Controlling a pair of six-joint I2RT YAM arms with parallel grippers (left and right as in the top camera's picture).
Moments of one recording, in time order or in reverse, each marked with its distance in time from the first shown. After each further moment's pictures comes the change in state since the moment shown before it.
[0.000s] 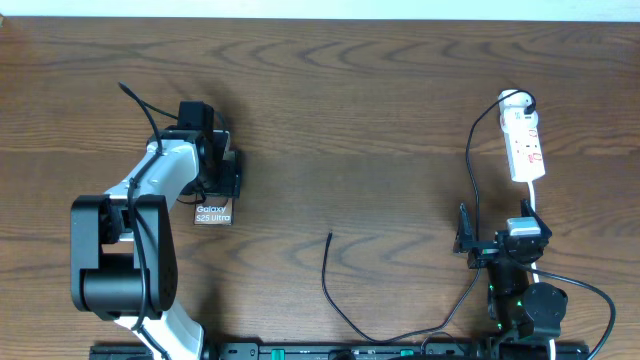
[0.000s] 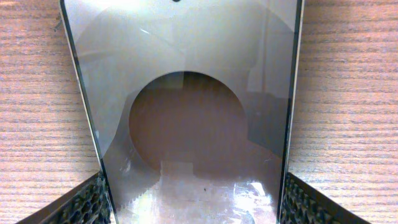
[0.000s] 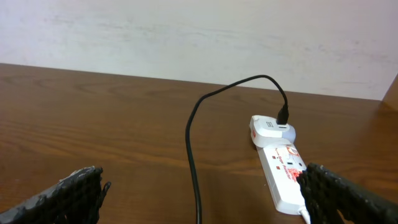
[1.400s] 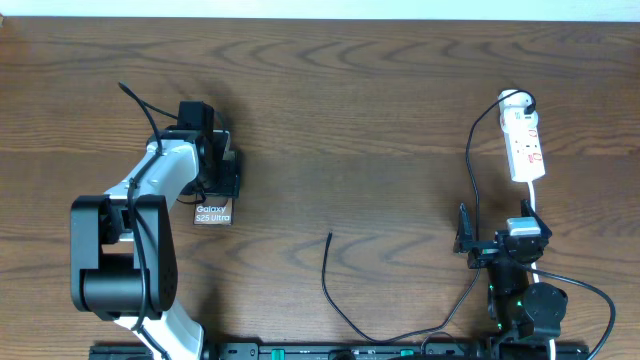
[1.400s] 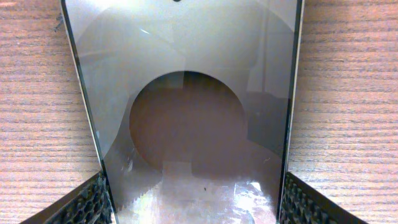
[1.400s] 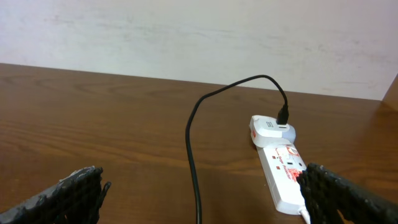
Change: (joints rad) left arm 0.000 -0.001 0.000 0.000 0.001 0.003; right arm 0.000 0.000 0.000 0.000 0.000 0.000
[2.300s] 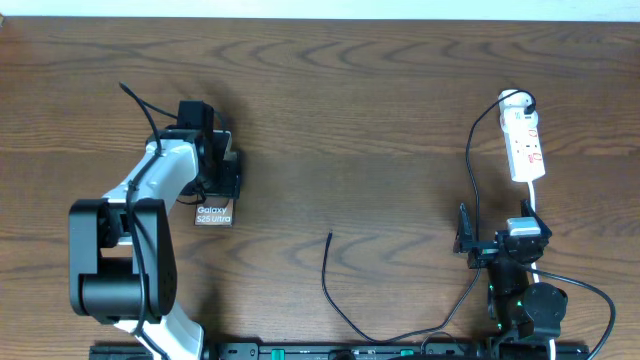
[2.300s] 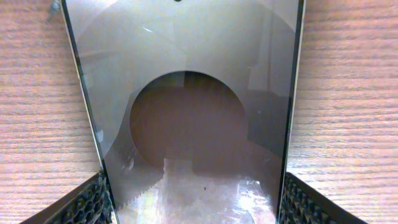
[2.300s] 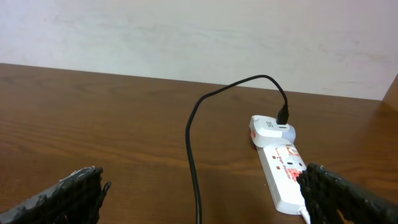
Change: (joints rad) left arm 0.000 -0.024 0.006 -0.030 0.014 0.008; right arm 0.000 0.000 0.000 0.000 0.000 0.000
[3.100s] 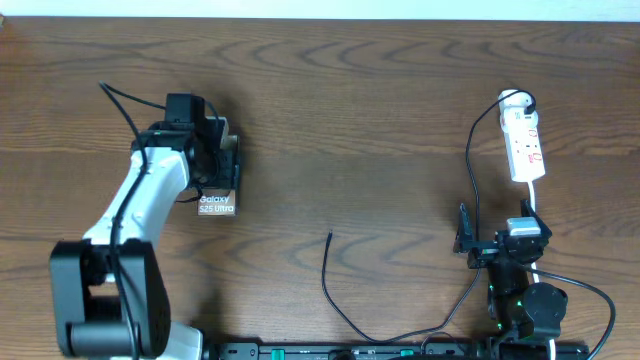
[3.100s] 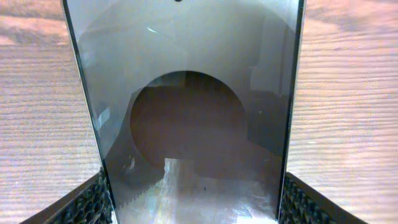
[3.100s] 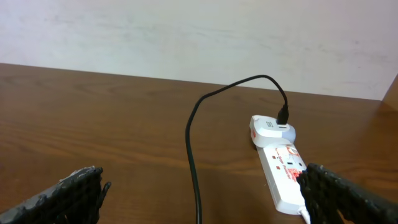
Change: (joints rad) left arm 0.000 -0.167 0.000 -0.025 0.084 -0.035; right arm 0.000 0.000 0.000 0.000 0.000 0.000
